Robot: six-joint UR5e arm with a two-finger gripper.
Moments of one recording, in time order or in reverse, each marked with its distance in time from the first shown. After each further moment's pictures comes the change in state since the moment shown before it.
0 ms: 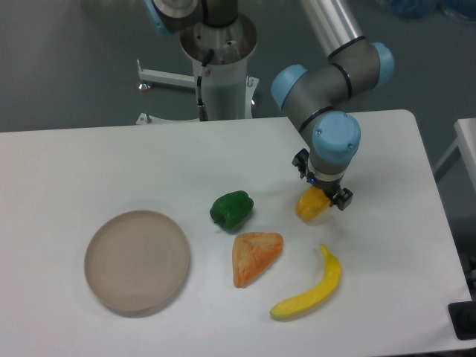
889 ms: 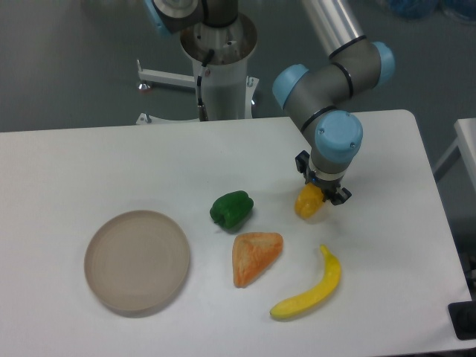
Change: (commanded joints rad) arm 0.012 0.003 0.021 -0.008 -0.011 0.000
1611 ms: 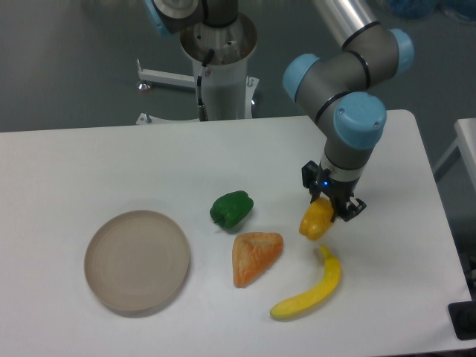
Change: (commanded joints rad) arm -0.034 -0.063 0.271 -0.002 -0.219 -0.069
